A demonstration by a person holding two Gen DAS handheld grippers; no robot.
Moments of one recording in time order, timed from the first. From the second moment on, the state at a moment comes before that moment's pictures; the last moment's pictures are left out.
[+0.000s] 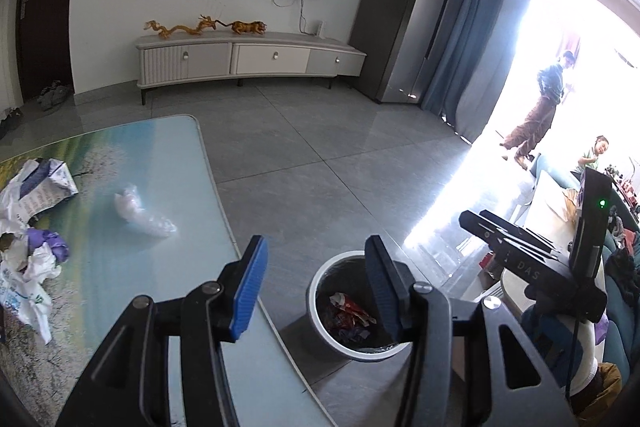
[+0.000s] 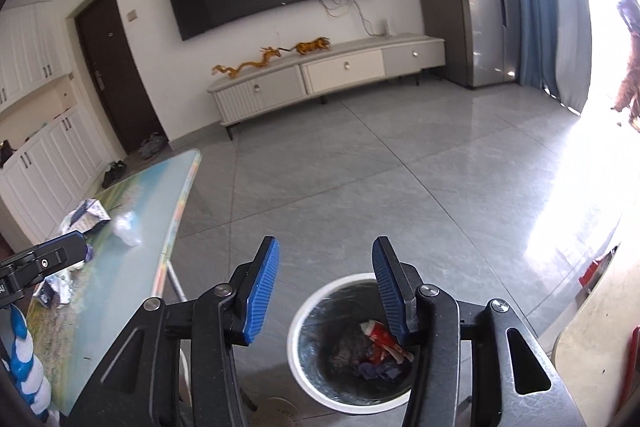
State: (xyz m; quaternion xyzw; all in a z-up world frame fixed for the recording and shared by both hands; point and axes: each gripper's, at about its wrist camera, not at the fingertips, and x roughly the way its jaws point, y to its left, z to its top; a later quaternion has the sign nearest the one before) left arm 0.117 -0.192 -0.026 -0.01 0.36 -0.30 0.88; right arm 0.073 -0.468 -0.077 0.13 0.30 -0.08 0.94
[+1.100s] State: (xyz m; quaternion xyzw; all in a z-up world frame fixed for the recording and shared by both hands) left arm 0.230 0.035 -0.070 -0.08 0.46 -0.15 0.87; right arm 0.199 -0.294 -0.084 0.07 0.34 0.13 0.93
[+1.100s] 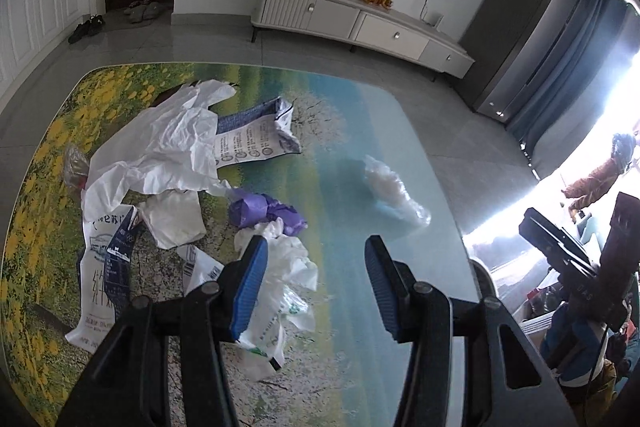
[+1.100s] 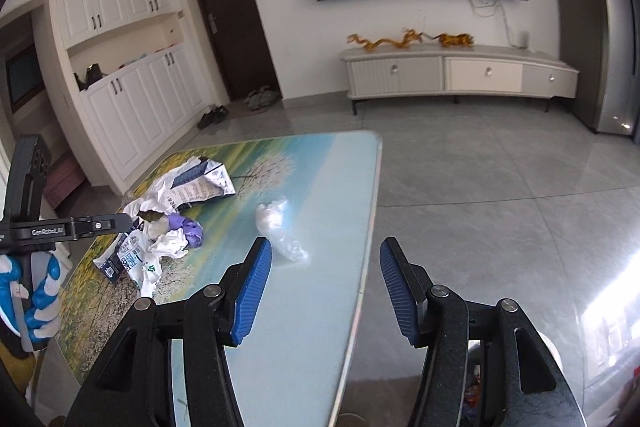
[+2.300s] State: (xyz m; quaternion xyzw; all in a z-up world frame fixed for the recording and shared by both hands) left arm 0.236 0.050 -0.089 -0.06 0.45 -0.14 0.88; right arm 0.295 -0.211 -0.136 0.03 0.41 0.22 0.88
